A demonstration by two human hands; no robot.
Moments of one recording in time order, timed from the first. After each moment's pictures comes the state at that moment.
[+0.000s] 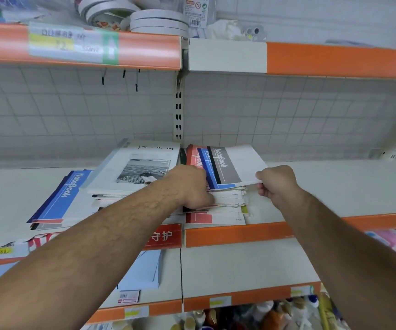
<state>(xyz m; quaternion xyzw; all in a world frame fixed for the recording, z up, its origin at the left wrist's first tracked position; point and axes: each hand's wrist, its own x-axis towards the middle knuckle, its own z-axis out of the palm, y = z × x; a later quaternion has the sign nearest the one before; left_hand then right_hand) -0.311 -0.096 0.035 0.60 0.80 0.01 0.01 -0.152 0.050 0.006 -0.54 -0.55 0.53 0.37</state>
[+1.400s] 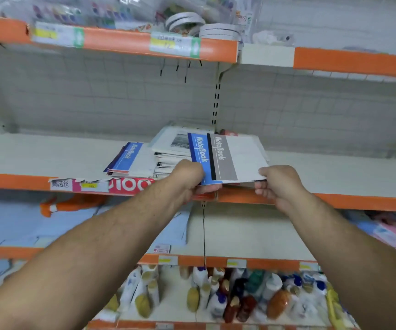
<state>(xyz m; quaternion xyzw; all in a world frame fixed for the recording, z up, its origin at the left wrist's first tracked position) -0.270 -0.253 0.028 0.15 0.63 0.65 0.39 -0.125 -0.132 0.022 -0.45 -0.59 0.58 0.34</state>
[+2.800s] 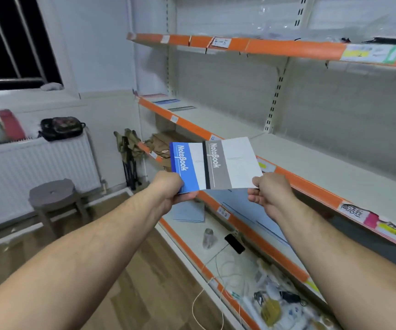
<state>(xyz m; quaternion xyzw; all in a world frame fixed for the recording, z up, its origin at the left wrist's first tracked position) -0.550 -0.870 -0.011 -0.17 0.64 0.75 0.08 -0.545 -0.657 -0.005 -0.21 -0.69 0.69 0.05</state>
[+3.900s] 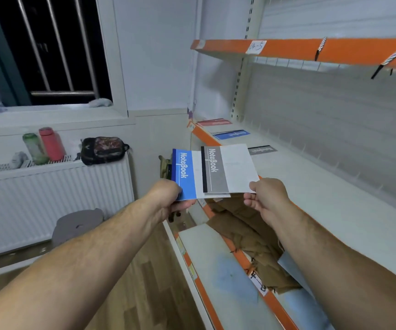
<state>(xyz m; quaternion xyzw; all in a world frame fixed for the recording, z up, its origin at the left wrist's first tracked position) -0.970 -1.086 -0.029 -0.27 0.63 0.73 -0.02 -1.020 -0.880 -0.012 -0.13 -0.71 0.69 -0.05</state>
